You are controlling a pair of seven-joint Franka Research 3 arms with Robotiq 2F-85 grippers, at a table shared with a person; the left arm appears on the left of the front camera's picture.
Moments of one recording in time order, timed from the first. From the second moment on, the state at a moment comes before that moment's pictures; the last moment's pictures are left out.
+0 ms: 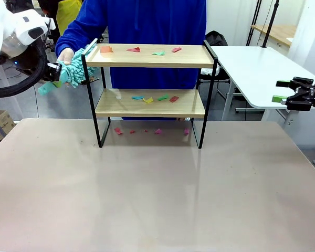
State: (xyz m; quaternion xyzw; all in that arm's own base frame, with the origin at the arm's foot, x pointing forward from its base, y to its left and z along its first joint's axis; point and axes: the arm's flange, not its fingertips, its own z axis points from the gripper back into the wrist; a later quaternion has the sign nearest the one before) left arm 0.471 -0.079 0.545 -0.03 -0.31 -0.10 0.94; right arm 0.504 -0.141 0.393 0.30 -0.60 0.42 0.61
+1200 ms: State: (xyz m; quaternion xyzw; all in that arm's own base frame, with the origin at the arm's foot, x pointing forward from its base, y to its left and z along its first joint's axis) left arm 0.470 -0.077 0.550 -0.02 -0.29 -0.10 0.95; right arm 0.504 -0.141 0.393 0.30 -0.60 0.42 0.61
